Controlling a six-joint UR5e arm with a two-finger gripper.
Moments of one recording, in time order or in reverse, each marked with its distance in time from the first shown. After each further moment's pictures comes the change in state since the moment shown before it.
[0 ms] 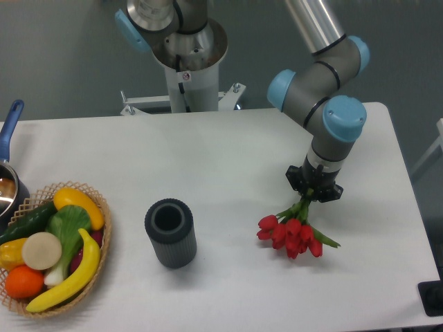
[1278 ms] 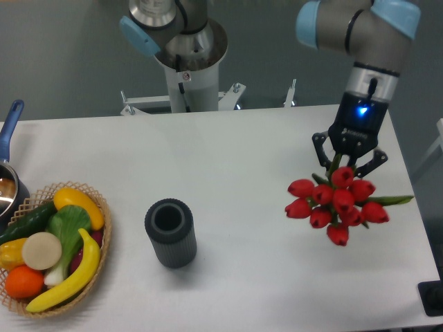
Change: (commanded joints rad) arm 0.179 0.167 0.074 0.000 -0.735 -0.095
